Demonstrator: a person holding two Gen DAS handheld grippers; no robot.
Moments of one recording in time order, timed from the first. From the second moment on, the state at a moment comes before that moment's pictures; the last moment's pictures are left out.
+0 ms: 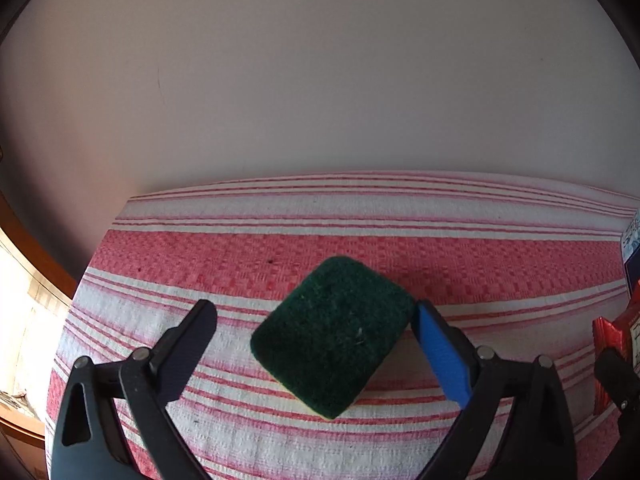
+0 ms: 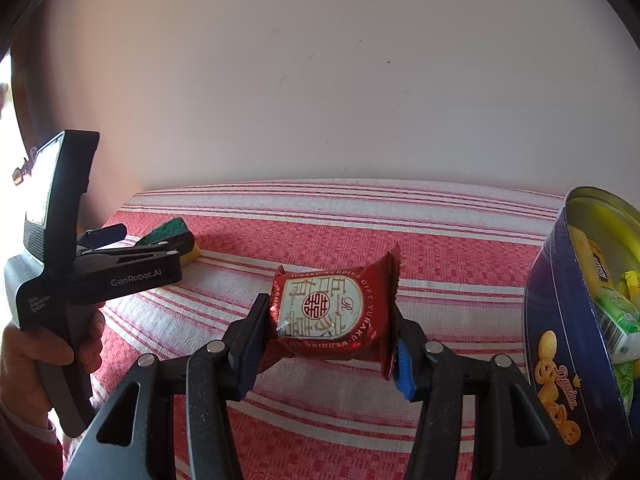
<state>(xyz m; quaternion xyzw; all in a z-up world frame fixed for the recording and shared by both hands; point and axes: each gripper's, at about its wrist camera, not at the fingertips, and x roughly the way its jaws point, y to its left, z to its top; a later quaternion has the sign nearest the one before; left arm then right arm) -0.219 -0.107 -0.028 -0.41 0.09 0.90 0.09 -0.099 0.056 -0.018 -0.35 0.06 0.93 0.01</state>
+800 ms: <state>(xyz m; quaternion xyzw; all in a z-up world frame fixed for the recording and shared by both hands) -0.136 -0.091 0.007 -0.27 0.09 0.96 0.00 -0.048 0.070 0.009 -0.23 0.08 0.97 0.06</state>
